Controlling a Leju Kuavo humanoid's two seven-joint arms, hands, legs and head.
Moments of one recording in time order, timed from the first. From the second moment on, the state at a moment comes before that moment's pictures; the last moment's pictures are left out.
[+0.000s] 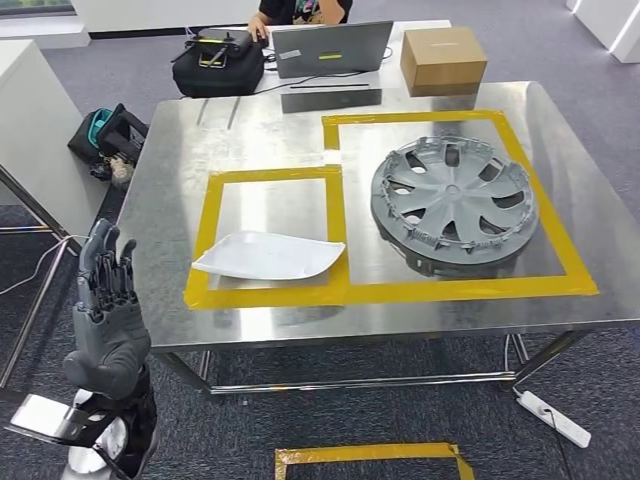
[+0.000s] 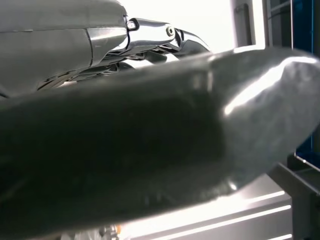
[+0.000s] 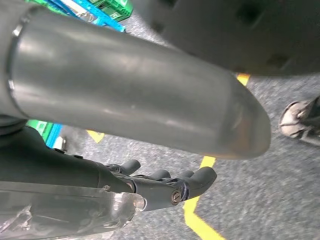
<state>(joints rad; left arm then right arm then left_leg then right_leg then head) 0.09 -0.08 -0.19 -1.78 -0.04 0.13 -0.70 -0.04 0.15 -1.02 -0.20 1.48 0.15 0.11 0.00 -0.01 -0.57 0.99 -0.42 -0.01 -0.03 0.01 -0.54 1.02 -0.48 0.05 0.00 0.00</state>
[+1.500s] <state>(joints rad) 0.08 -0.08 -0.19 -1.78 -0.03 0.13 -0.70 -0.04 0.15 -1.02 -0.20 1.48 0.16 0.10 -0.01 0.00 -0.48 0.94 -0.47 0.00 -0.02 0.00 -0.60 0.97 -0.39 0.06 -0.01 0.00</state>
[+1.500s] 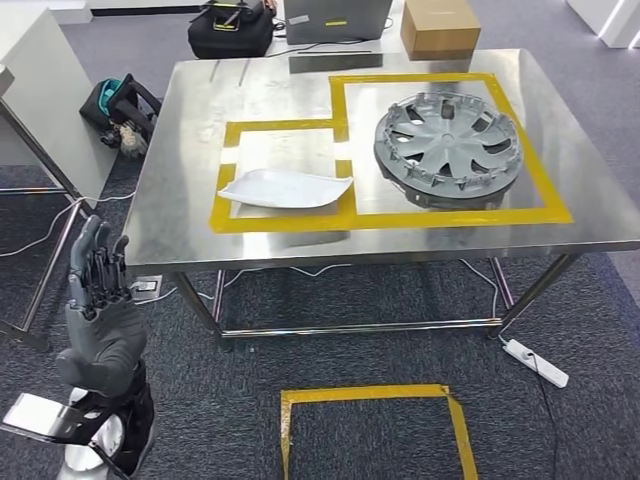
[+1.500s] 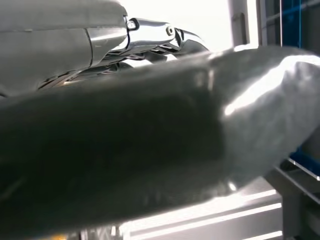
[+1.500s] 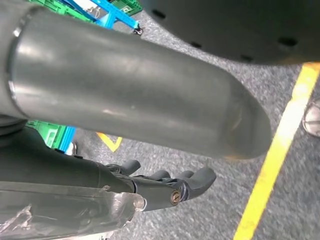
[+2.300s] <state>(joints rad) 0.06 -0.08 -0.19 -1.78 -0.03 0.13 -0.70 -0.05 0.16 -1.02 -0.20 1.48 0.17 0.11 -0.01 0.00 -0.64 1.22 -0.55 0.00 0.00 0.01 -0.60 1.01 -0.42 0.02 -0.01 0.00</state>
